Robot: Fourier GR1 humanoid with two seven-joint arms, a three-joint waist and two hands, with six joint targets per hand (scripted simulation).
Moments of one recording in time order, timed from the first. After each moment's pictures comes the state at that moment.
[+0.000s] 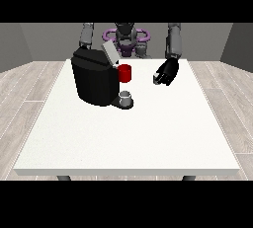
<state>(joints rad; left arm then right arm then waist) -0.73 0.40 -0.06 -0.65 -0.77 -0.08 -0.29 -0.25 -0.03 0.04 -1.29 0.22 -0.20 0.01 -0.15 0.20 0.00</state>
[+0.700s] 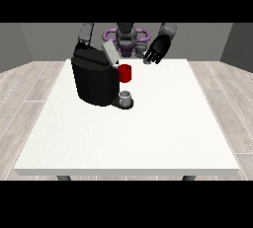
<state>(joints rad) -0.87 0.33 -0.05 -0.73 -0.75 -0.32 -0.16 -0.24 -0.03 0.00 -1.19 0.18 -0.17 -0.04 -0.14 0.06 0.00</state>
